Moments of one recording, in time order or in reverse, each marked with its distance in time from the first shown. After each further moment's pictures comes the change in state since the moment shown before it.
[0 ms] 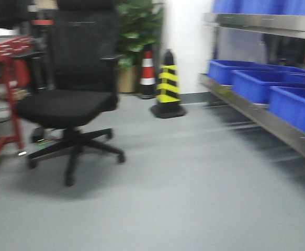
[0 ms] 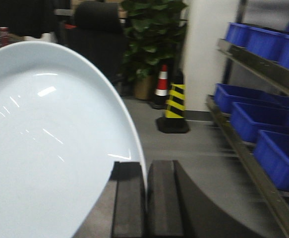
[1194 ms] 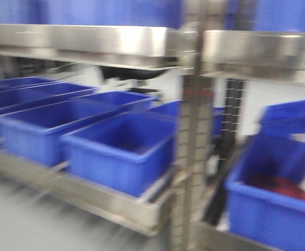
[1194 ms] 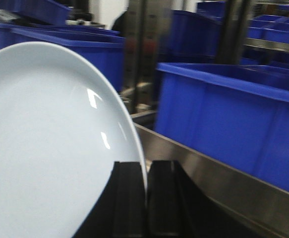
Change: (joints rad) left arm 0.000 0.000 0.000 0.000 0.000 0.000; right arm 0.000 0.000 0.000 0.000 0.000 0.000
